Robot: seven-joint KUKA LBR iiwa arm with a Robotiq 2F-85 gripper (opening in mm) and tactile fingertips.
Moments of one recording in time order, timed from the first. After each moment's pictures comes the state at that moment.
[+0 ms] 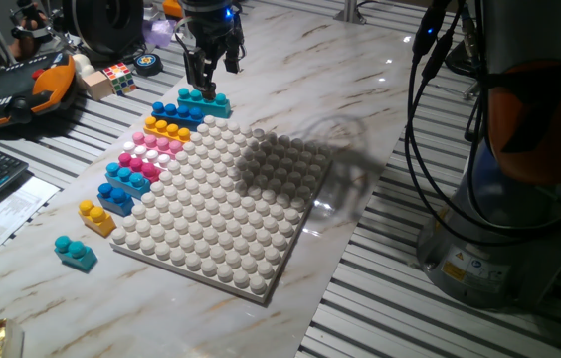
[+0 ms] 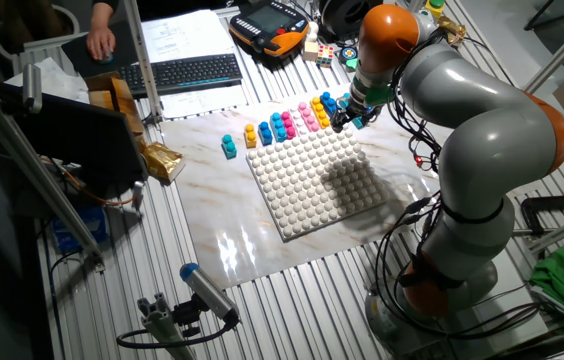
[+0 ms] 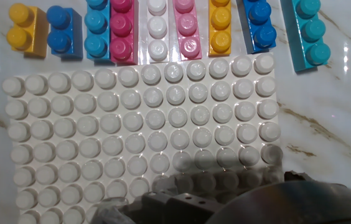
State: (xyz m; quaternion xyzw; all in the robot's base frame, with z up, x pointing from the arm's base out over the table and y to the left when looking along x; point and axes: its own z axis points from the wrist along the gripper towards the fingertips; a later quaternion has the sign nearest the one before) arm 0.515 0.001 0.236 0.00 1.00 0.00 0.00
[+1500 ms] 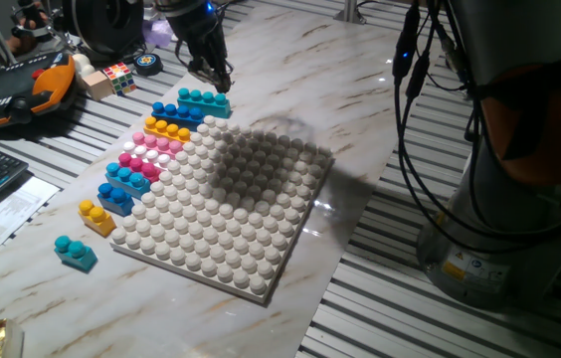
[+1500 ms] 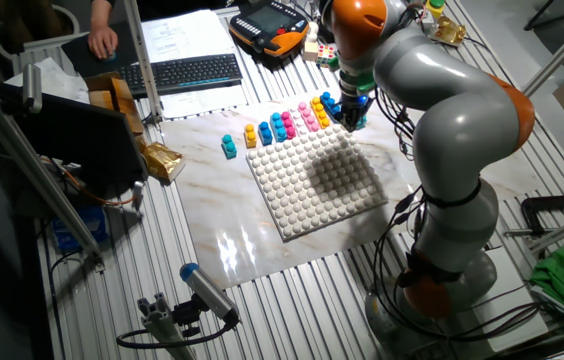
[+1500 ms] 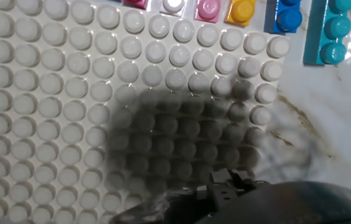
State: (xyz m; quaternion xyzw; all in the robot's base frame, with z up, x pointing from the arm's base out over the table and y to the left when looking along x) arm 0.515 -0.003 0.237 -0.12 0.99 -0.04 -0.10
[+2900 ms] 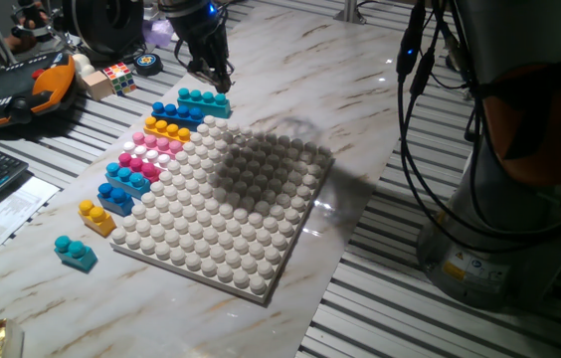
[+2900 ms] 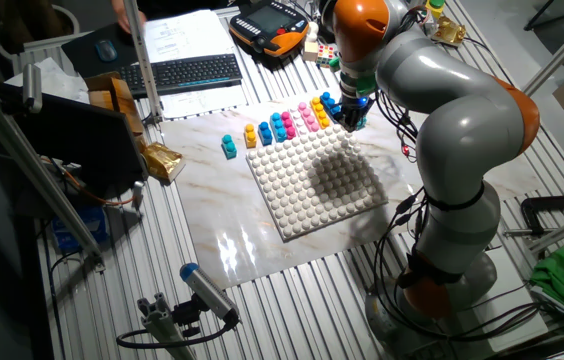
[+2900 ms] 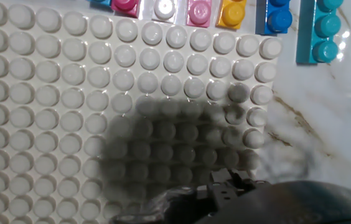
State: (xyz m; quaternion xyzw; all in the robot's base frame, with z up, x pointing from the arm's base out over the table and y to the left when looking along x) arm 0.515 -0.001 0.236 -0.10 0.99 -0.04 -0.09
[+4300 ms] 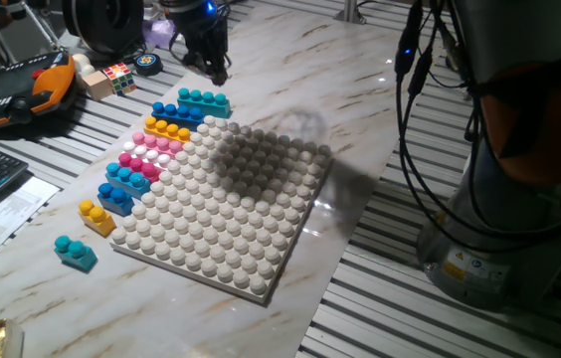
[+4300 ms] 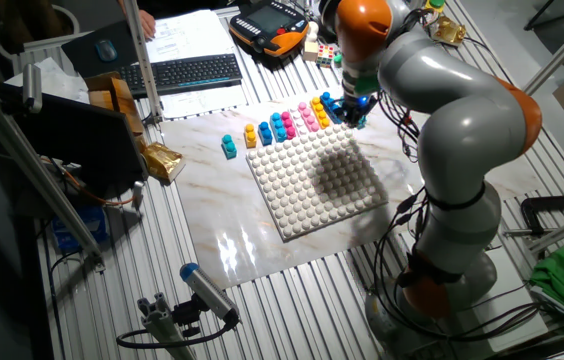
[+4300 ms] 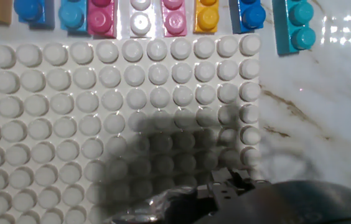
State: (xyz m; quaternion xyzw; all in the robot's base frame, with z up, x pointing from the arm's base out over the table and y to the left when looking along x) arm 0.547 -0.033 0.230 -0.04 1.00 -0.06 -0.06
